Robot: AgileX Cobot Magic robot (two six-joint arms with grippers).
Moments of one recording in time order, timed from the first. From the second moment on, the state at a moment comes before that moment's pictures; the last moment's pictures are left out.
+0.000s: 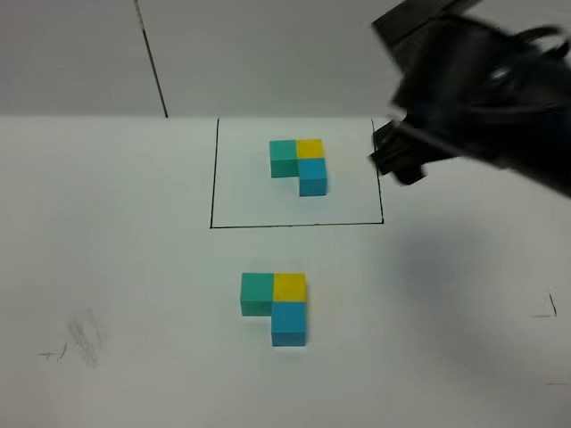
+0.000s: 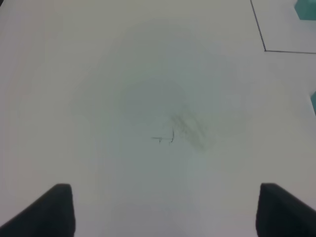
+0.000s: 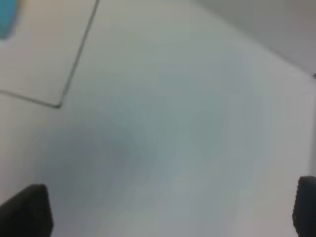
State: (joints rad) left arm 0.02 -0.01 -0.51 0.01 1.07 -0.06; right arm 0.74 1.63 -1.49 -0.83 1.20 0.54
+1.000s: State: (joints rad) left arm 0.02 -0.01 -0.51 0.01 1.07 -0.06; right arm -0.21 0.21 -0.95 -0.15 1.20 -0.08
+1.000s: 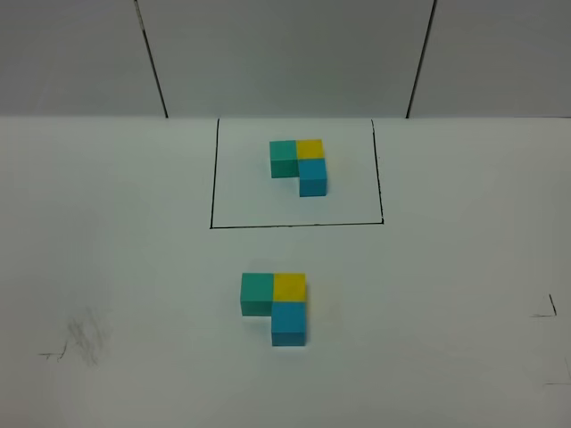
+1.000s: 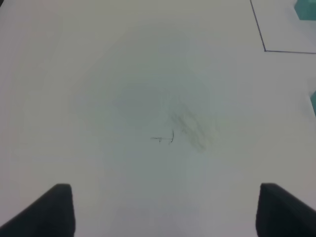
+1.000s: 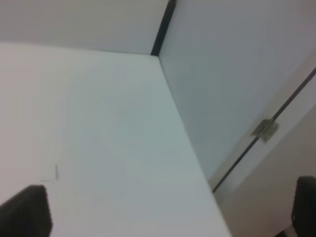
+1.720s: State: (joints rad) left arm 0.02 -0.01 -0.51 0.01 1.07 -0.06; right arm -0.21 -0.01 -0.50 0.02 1.07 -0.04
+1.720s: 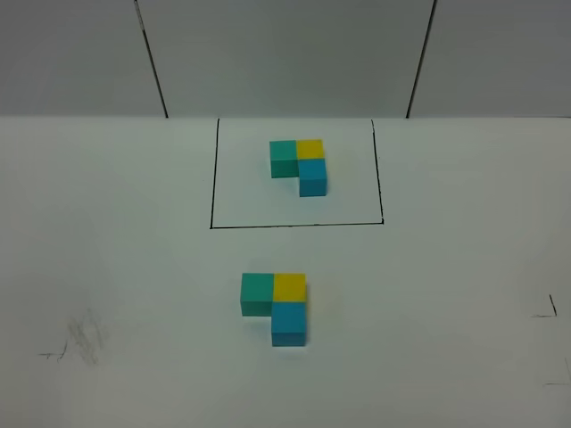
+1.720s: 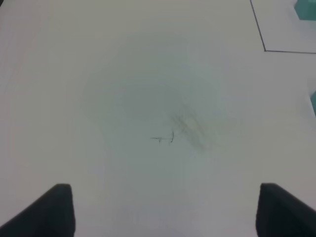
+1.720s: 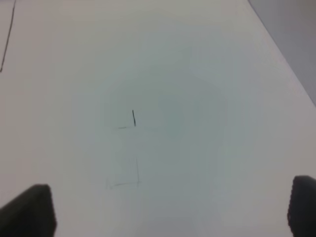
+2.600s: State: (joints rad) left arm 0.02 -0.01 -0.51 0.01 1.07 -0.06; right arm 0.00 -0.01 -0.50 0.03 1.07 -0.04
